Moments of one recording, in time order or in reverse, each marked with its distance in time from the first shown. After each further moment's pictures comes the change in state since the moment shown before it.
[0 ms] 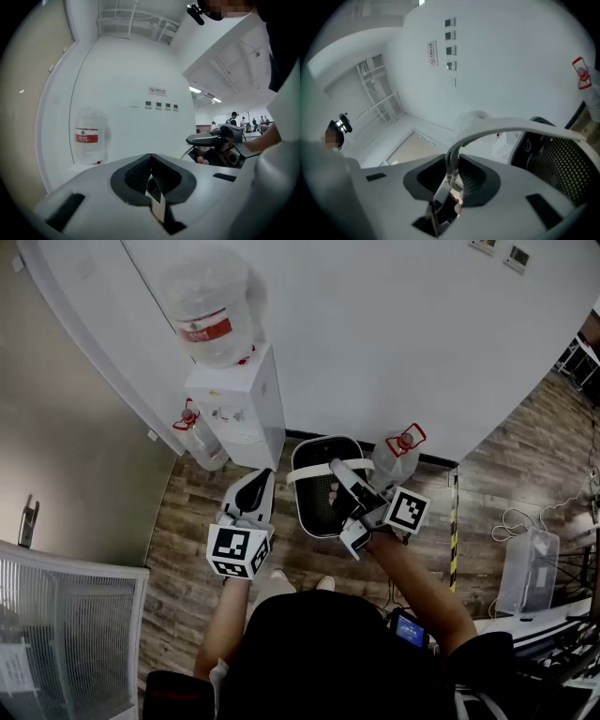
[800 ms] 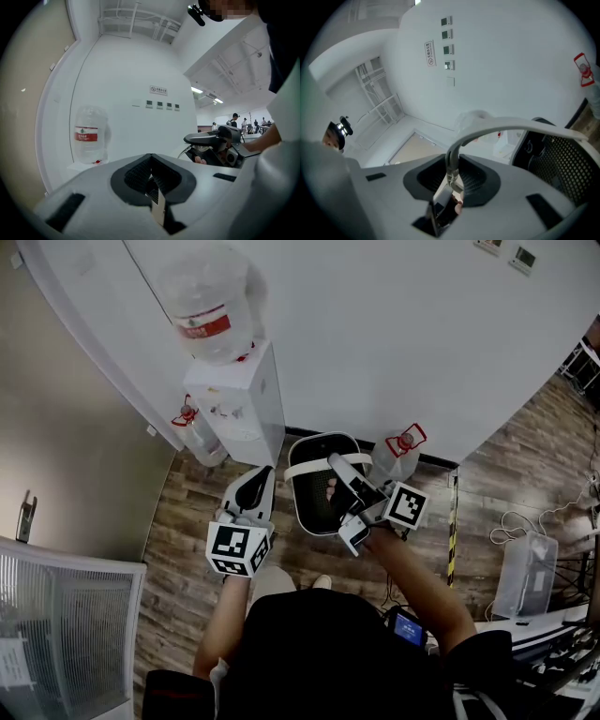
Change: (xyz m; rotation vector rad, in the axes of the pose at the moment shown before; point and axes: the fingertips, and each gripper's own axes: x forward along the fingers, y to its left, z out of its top) left arm 0.007 -0.004 -0.004 -0.019 -0.010 0.016; right arm 0.005 -0.005 0.007 0.018 0.014 0.027
